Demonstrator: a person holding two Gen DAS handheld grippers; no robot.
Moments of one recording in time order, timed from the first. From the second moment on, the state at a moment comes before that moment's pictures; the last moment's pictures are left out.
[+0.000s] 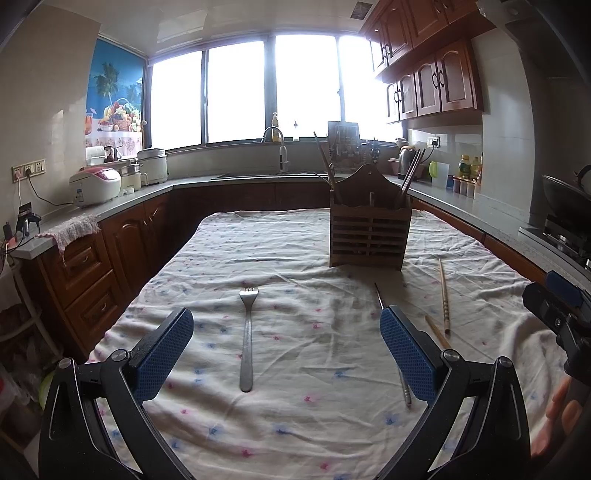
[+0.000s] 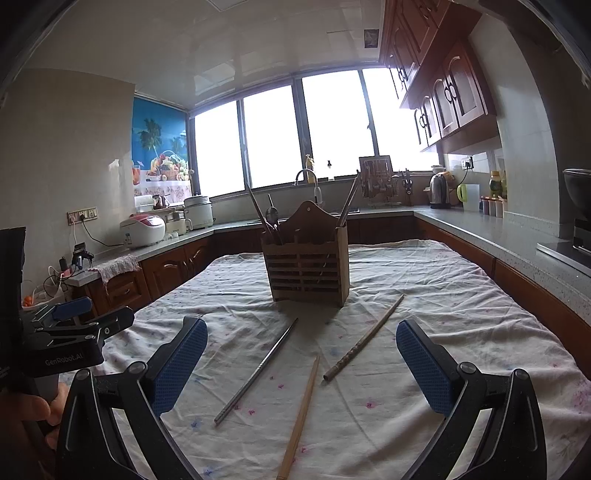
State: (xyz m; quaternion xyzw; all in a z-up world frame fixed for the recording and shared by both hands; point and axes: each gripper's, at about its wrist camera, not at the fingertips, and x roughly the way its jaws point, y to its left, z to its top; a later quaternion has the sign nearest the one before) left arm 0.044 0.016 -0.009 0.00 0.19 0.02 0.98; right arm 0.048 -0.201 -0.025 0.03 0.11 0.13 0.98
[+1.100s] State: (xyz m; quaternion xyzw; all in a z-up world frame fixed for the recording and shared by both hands) left arm 0.052 0.016 -0.009 0.00 0.19 0.01 0.98; right arm 0.050 -0.204 -0.021 0.04 0.11 0.13 0.98
